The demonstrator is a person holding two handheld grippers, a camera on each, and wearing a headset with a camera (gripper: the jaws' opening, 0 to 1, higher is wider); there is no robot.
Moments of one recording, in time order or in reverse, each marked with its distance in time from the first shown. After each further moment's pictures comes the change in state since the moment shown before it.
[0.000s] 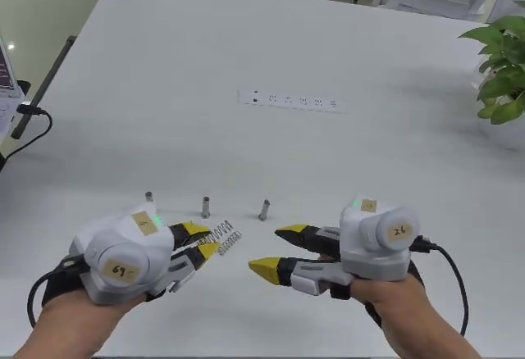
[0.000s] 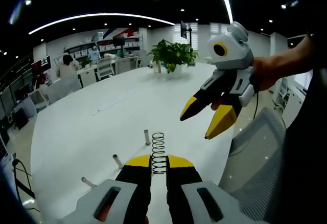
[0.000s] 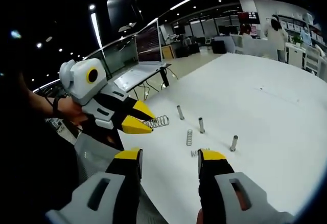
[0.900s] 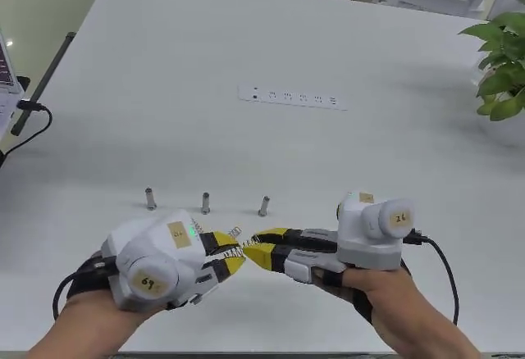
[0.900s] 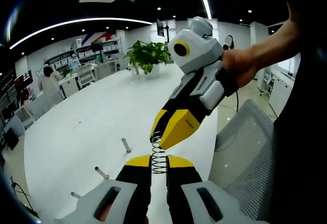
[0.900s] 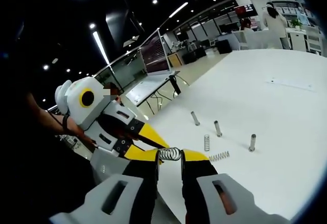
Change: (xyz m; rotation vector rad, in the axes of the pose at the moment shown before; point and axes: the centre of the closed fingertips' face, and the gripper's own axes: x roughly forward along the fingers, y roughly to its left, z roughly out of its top) left arm 0.008 -0.040 0.009 0.117 0.008 -0.128; right arm 0.006 0.019 0.009 0.117 -0.070 0.125
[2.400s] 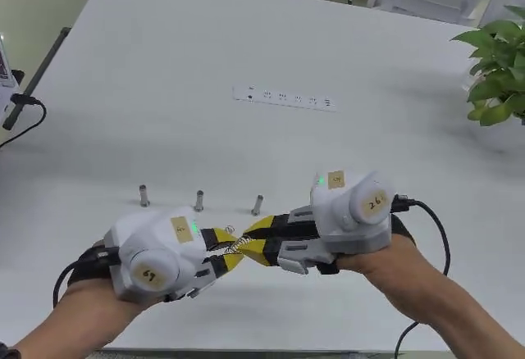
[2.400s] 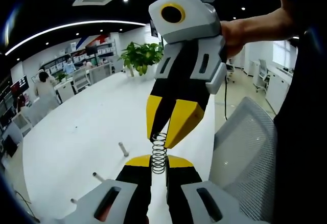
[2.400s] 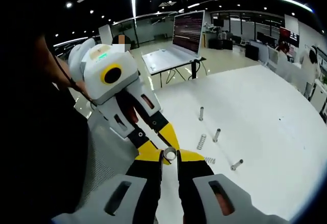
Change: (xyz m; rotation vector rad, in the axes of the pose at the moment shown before) left arm 0.007 -0.006 0.004 0.046 -0.011 -0.033; right arm -0.006 0.021 0.003 -0.447 0.301 0.022
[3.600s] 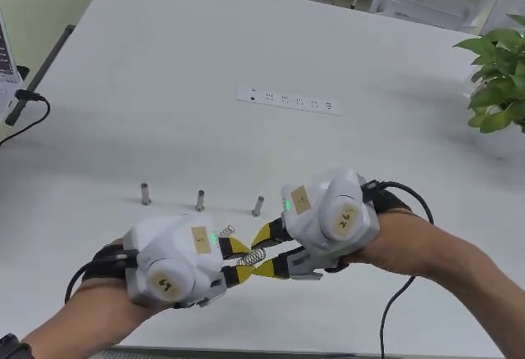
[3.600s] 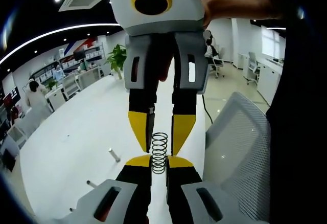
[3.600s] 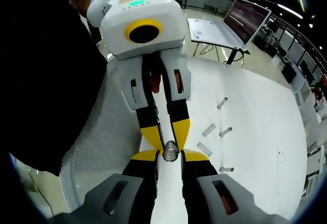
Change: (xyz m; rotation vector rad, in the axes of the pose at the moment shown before) left arm 0.006 -0.021 0.006 0.082 0.007 -0.077; right arm -0.001 0.013 -0.026 -0.420 0.316 0.148
